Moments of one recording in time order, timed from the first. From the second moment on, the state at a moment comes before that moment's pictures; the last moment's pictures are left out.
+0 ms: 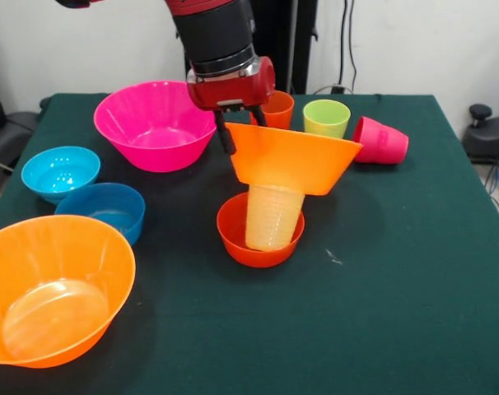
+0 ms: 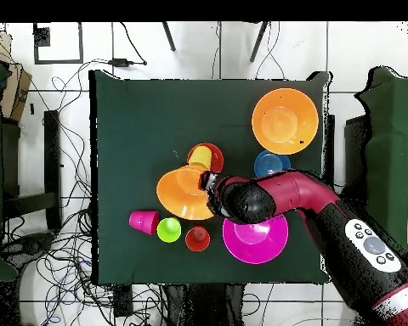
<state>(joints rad) -0.97 -0.59 0.86 1.89 -0.73 0.54 2.33</state>
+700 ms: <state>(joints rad) -0.95 -0.60 0.86 1.89 -0.72 0.52 2.33</state>
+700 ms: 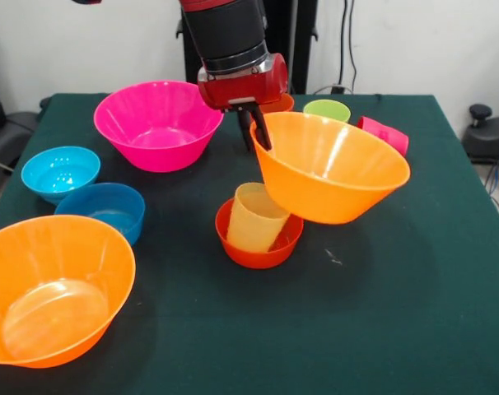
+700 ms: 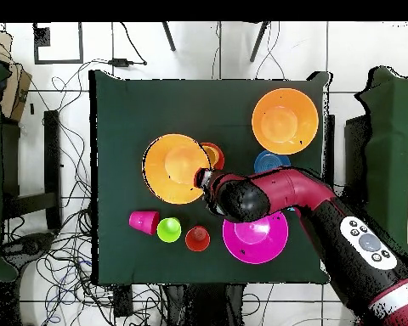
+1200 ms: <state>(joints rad) -0.95 -0.60 0.85 1.89 -0.72 0.52 2.33</state>
